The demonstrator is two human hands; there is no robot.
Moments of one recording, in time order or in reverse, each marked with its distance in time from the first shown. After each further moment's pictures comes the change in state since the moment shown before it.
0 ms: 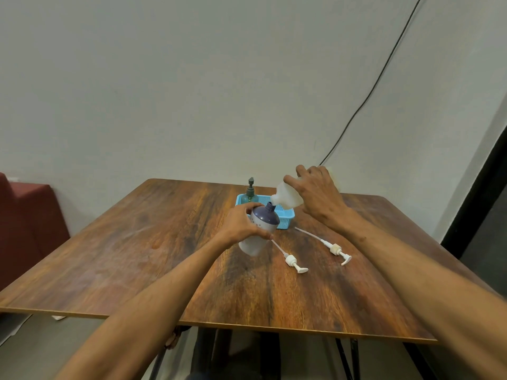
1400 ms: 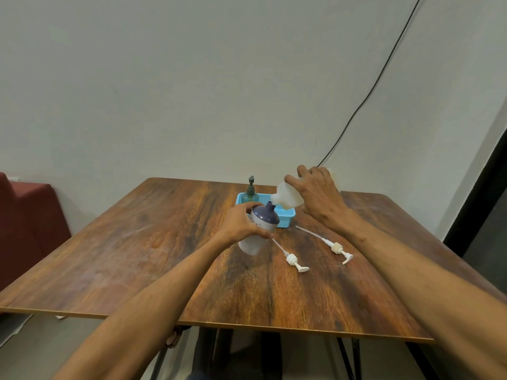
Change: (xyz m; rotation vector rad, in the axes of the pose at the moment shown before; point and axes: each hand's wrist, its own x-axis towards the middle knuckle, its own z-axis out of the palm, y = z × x) left_hand 0.001 -0.003 0.001 0.015 -0.010 -0.013; right_hand -0.003 -0.002 0.003 0.028 -0.011 0.020
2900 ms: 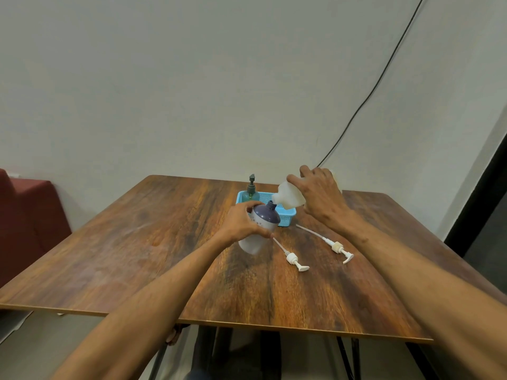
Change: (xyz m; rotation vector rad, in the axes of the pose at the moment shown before) left_hand 0.003 -0.005 0.003 -0.001 0.004 0.014; right_hand -0.001 0.003 0.010 0.044 0.010 0.013
